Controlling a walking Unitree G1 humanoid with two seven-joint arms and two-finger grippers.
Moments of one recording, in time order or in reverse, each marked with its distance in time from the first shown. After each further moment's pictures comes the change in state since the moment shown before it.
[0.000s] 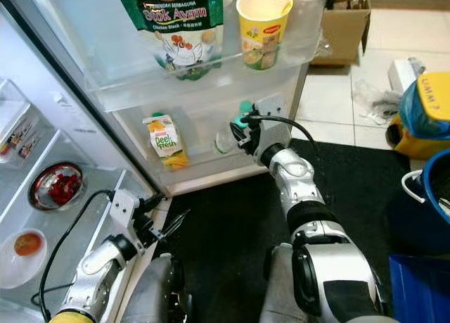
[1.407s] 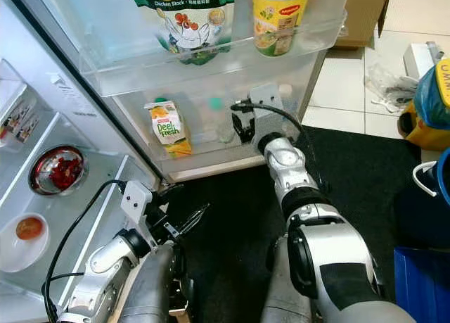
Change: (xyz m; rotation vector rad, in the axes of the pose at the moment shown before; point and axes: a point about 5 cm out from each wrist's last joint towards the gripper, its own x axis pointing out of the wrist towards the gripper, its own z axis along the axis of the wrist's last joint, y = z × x) left arm 0.011 -0.032 0.026 -0.014 -0.026 -0.061; right arm 0.010 -0.008 0.022 -0.117 -0.004 -0.202
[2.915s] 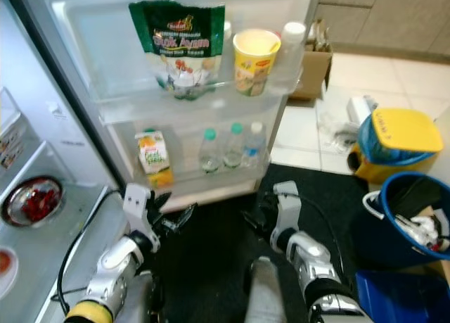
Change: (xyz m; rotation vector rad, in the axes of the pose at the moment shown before) left arm -0.012 0.028 -0.075 -0.162 0.167 0.267; right arm -0.131 0.021 -0.199 0.438 0.558 0.136
